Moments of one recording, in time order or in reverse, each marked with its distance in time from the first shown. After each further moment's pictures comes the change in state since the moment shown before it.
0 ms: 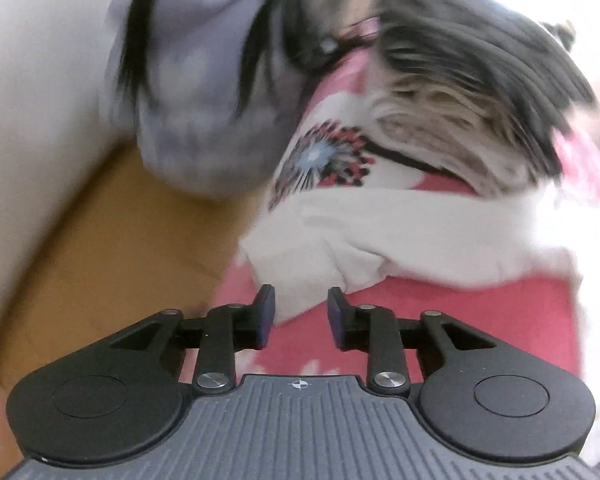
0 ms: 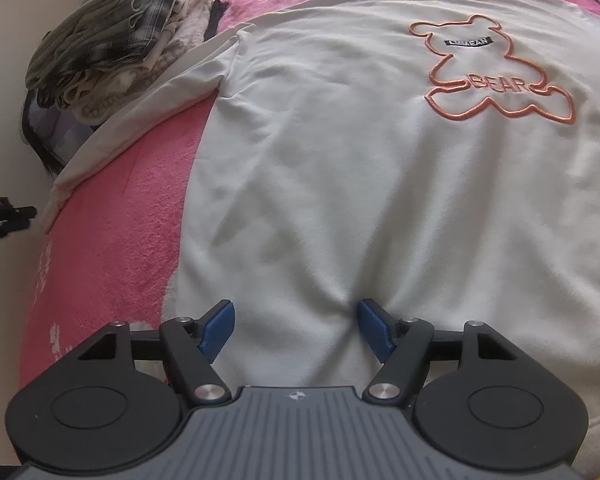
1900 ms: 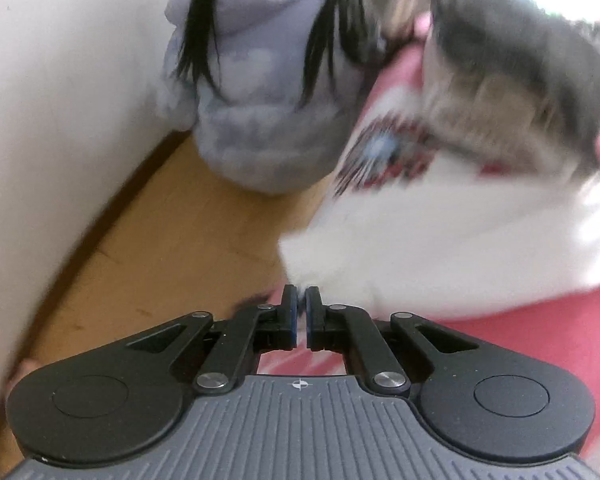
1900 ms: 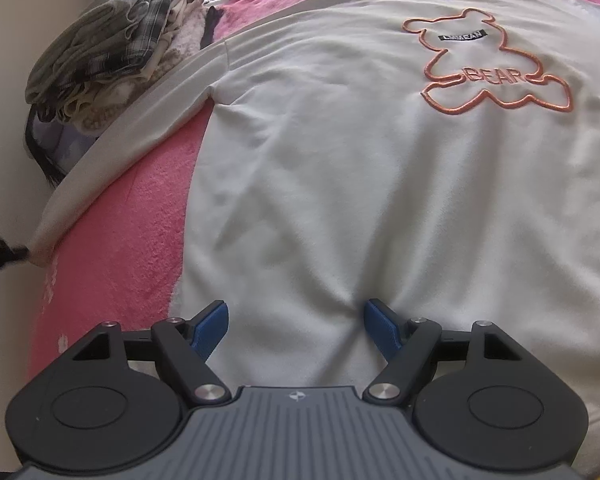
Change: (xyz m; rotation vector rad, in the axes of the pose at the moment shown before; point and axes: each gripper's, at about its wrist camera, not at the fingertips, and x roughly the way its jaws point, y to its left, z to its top) left arm -0.018 0.012 -0.021 0.146 -0.067 0.294; right arm 0.001 -0.003 -0.001 0.040 -0.008 0.026
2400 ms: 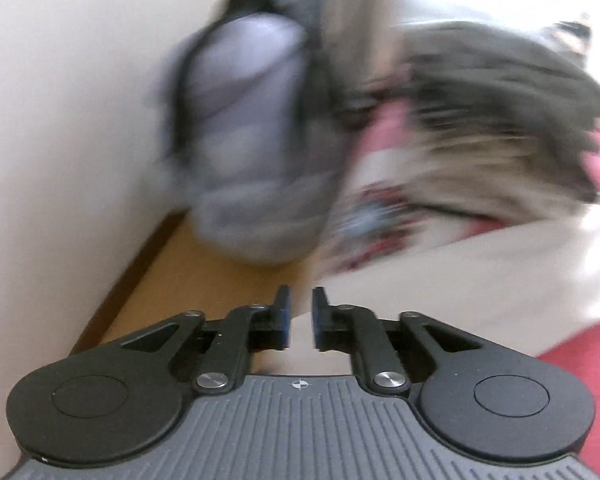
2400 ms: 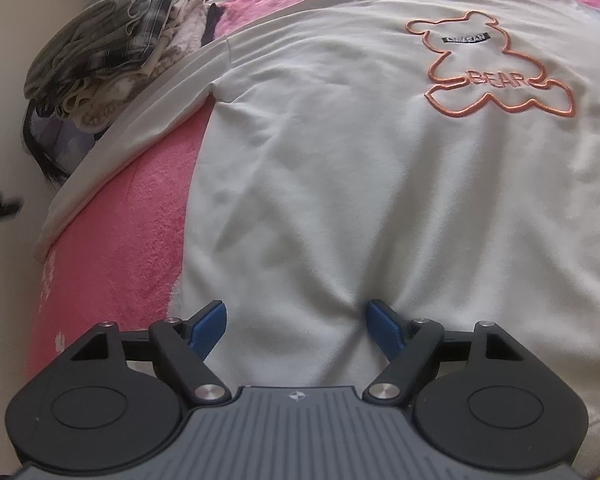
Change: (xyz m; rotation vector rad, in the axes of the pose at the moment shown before) left arm -0.024 -0.069 0.040 0.152 -0.221 -0.072; right arm -0.002 0.005 0.001 -0.011 0.005 -0.021
